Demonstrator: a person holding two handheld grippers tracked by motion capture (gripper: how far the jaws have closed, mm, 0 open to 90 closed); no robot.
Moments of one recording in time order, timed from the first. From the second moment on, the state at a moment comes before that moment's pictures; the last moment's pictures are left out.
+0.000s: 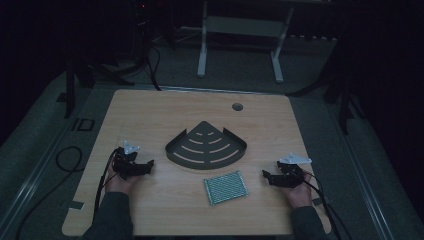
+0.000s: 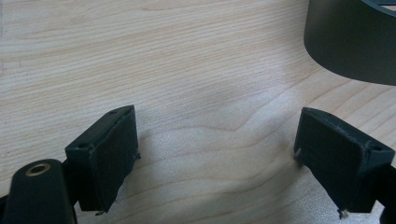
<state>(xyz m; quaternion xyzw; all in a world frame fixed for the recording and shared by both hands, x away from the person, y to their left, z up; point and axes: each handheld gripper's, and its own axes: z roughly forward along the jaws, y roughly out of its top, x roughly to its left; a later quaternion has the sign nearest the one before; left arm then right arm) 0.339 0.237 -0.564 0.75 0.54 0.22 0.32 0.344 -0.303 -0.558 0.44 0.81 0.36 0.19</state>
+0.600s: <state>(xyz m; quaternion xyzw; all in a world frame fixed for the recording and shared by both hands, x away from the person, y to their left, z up) 0.339 0.237 -0.564 0.75 0.54 0.22 0.32 0.311 -0.284 -0.514 0.39 0.81 0.33 0.31</state>
